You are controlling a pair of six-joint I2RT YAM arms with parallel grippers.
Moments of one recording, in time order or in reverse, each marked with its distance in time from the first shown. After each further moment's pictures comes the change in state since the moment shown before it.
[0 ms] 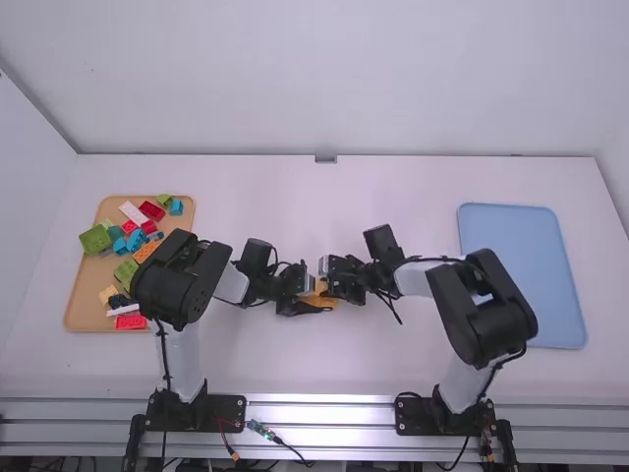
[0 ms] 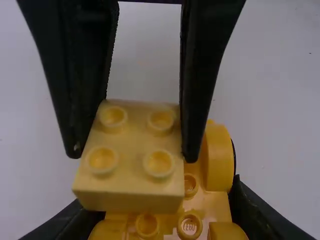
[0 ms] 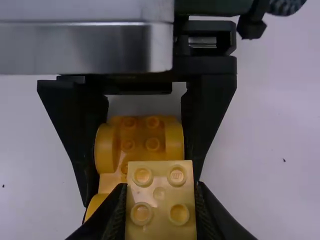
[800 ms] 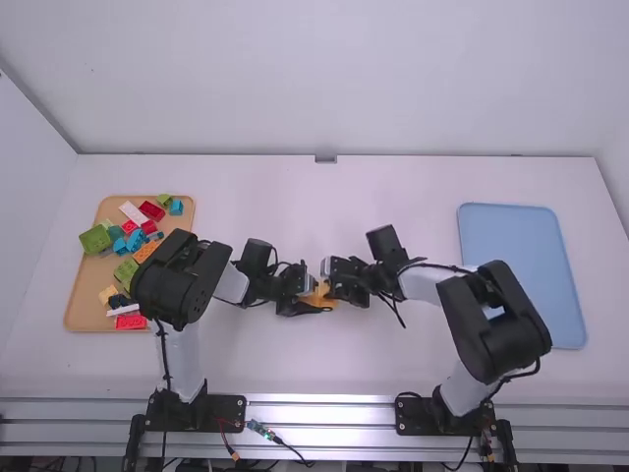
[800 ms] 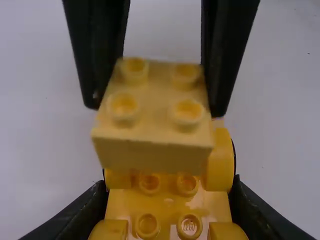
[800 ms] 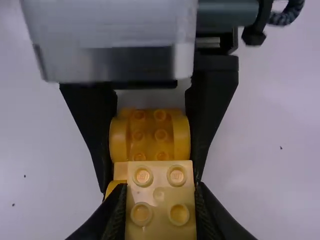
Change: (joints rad) left arm 0.000 0.000 0.000 -0.006 0.000 0.000; right arm 0.000 -0.077 -0.023 -0.066 0.034 -0.004
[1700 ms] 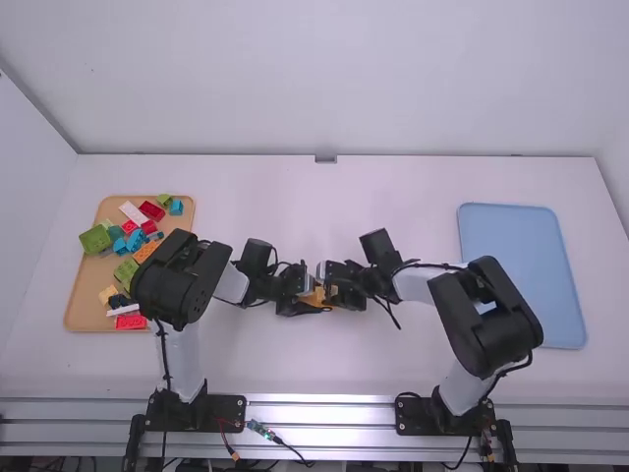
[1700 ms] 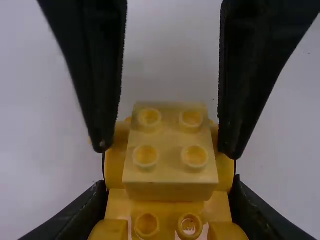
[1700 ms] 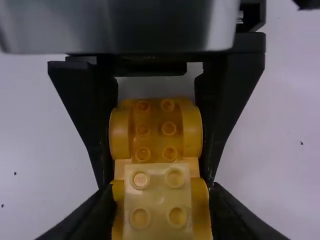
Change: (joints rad) left arm 0.000 0.000 0.000 0.000 -0.001 0.000; right arm 0.037 0.030 0.000 0.021 0.053 0.013
